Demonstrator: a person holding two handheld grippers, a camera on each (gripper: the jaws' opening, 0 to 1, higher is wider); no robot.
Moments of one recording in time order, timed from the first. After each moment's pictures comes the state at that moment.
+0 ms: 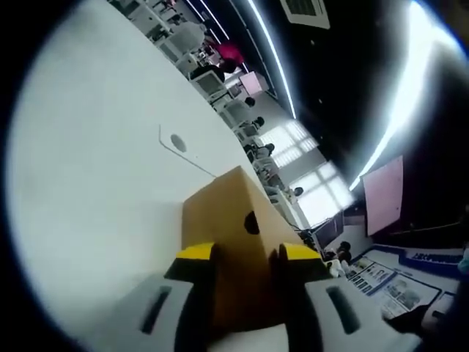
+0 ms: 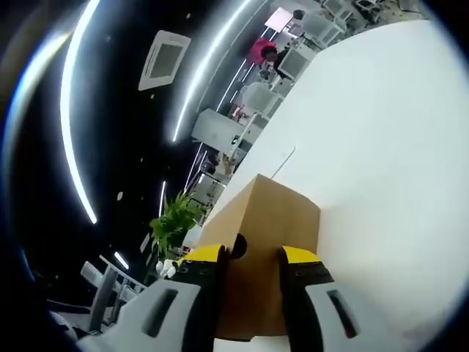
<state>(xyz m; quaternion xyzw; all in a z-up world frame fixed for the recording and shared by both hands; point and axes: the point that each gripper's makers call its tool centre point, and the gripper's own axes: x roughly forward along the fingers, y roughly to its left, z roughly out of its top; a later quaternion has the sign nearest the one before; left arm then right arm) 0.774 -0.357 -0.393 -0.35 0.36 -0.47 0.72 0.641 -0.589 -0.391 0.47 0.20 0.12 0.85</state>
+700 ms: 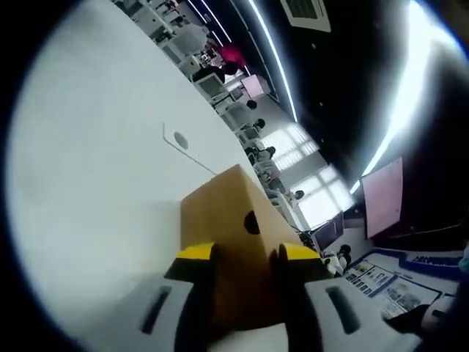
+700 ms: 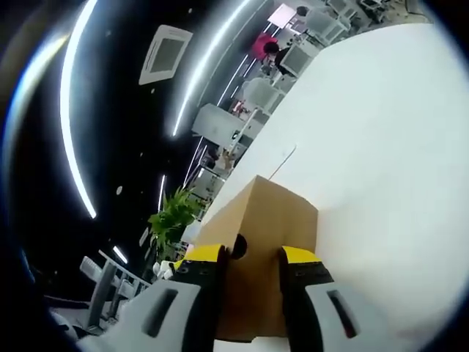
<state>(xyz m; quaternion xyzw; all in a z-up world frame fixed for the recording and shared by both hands) 0.763 -0.350 -0.393 -0.36 0.35 -0.46 0.73 0.647 -0.598 -0.393 0.46 0.21 0.13 0.85</state>
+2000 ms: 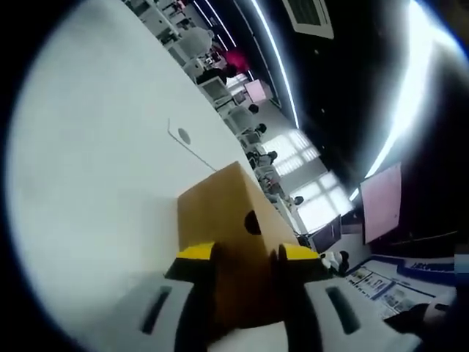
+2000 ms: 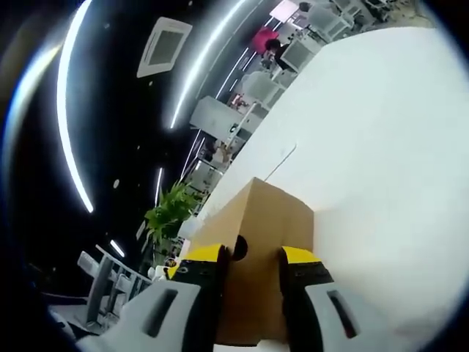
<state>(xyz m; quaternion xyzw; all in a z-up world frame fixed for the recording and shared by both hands) 0.742 -0.343 -0.394 -0.38 0.35 -0.45 0.73 0.655 -0.600 -0.394 0.45 0.23 0.14 0.85</state>
